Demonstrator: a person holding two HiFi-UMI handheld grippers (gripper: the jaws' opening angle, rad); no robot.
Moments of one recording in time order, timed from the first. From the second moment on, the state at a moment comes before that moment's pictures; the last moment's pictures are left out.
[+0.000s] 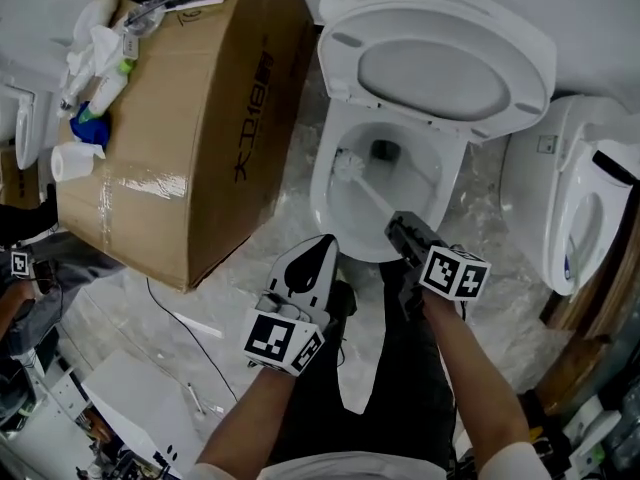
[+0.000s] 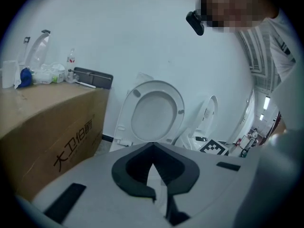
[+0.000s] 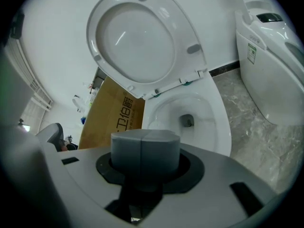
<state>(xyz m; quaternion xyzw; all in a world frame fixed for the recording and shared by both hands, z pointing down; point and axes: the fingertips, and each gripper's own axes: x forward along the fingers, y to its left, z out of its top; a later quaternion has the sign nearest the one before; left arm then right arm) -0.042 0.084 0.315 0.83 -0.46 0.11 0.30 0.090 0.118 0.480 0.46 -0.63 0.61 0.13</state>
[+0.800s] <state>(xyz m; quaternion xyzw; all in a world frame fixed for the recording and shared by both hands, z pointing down) -0.071 0.104 0.325 0.82 -0.47 0.09 0.31 0.106 0.189 0.485 0.29 -0.69 0.57 0.33</state>
